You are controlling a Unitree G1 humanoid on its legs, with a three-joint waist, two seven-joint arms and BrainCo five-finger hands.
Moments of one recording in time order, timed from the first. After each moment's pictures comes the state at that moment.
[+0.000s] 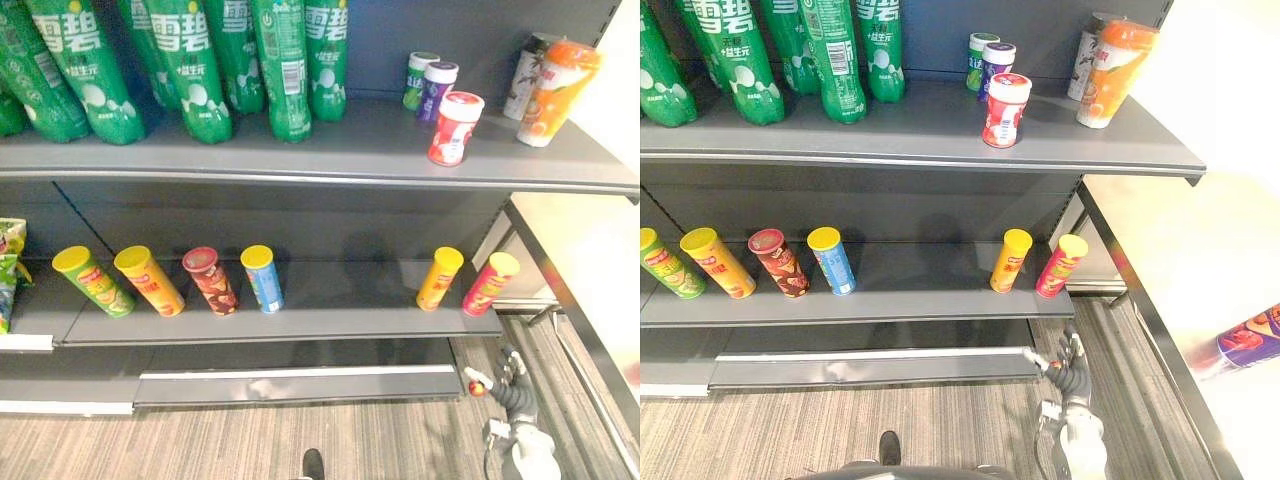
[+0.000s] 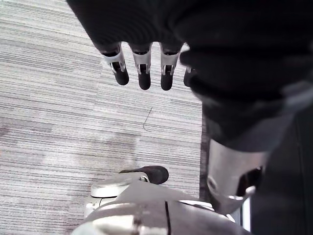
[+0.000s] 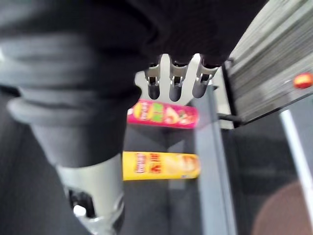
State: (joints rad) left arm 0.22 0.11 0.18 1.04 0.02 0.05 0.19; right arm 0.33 -0.01 -0.17 0.25 0.06 -0.13 -0.08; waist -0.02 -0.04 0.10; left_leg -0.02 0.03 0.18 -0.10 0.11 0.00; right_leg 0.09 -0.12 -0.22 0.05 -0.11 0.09
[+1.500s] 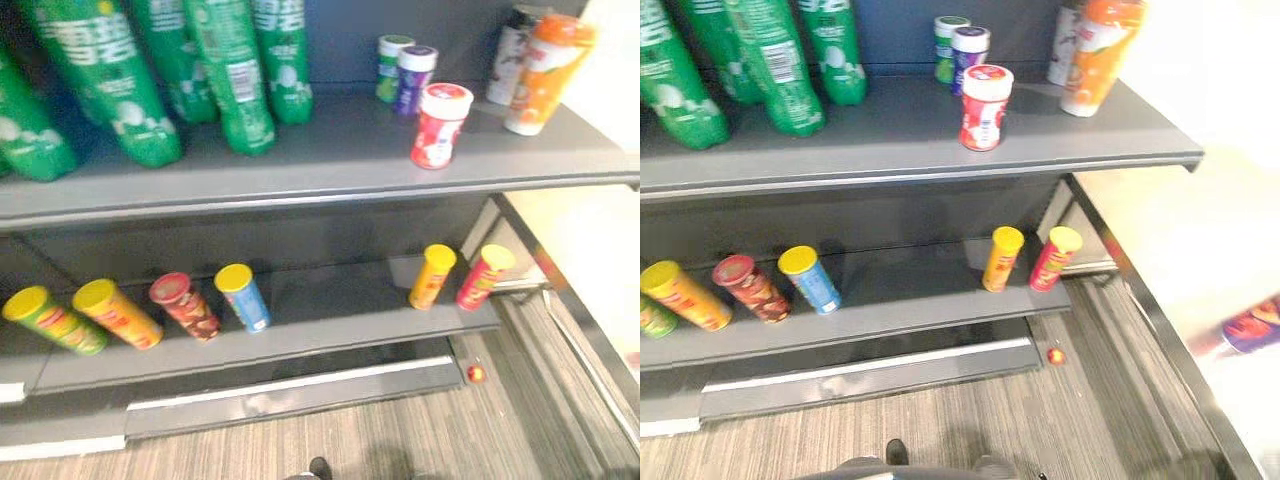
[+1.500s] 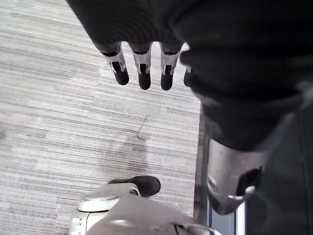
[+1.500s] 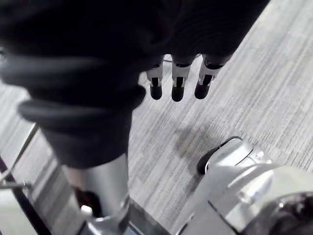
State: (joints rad) left arm 0.17 0.07 0.38 1.12 0.04 0.03 0.19; right arm 0.16 0.06 -0.59 1.08 0.24 -0.02 -0.20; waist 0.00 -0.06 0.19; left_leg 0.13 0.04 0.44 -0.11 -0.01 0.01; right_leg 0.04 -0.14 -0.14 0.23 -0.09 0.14
